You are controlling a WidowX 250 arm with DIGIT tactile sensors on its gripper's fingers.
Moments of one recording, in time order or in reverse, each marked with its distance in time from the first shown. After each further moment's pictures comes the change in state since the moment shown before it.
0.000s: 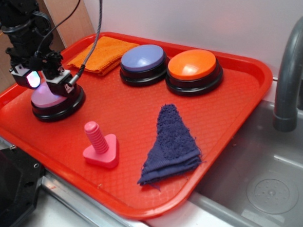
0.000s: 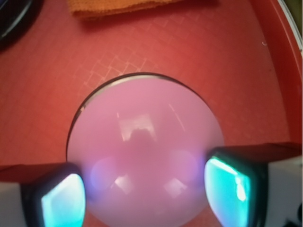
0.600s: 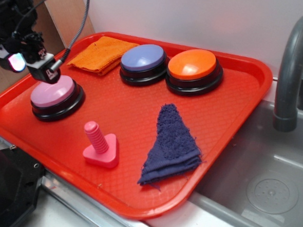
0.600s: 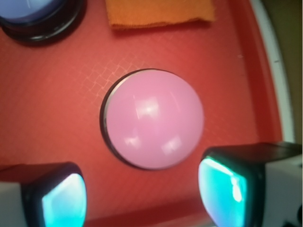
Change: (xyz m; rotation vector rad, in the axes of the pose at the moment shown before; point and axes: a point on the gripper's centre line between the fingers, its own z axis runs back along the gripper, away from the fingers) arm -0.019 -0.012 0.056 0.065 -0.056 -0.037
